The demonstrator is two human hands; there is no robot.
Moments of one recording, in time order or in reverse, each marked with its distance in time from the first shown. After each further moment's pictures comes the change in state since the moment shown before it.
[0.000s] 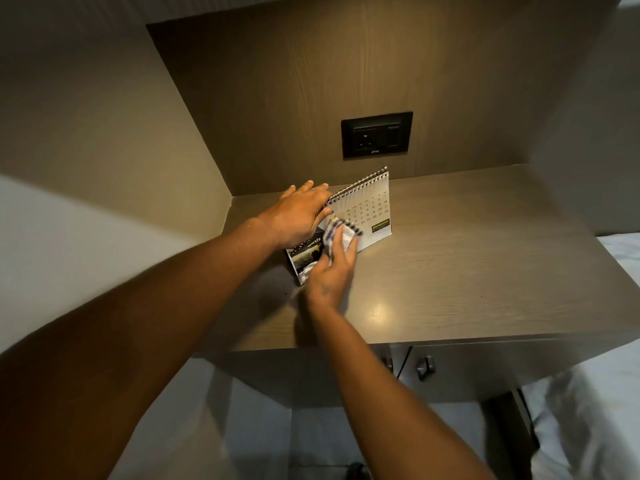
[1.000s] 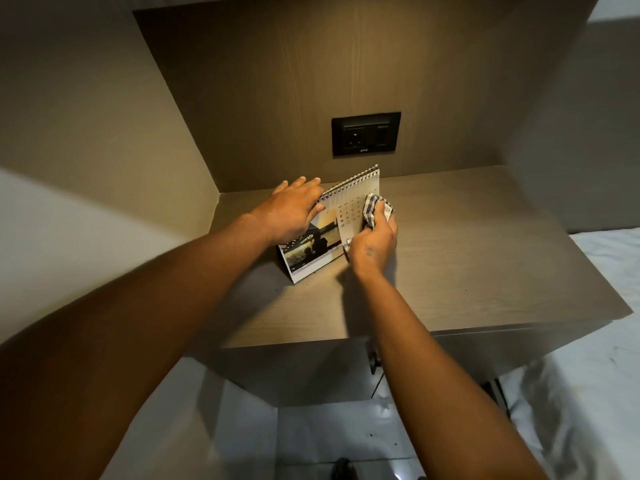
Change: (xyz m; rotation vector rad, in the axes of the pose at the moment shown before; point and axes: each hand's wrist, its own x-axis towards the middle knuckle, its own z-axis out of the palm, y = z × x) left_hand 0.002 -0.001 0.006 -0.009 0.058 0.012; right_hand 0.076 -0.015 -0.060 -0.019 0.072 0.081
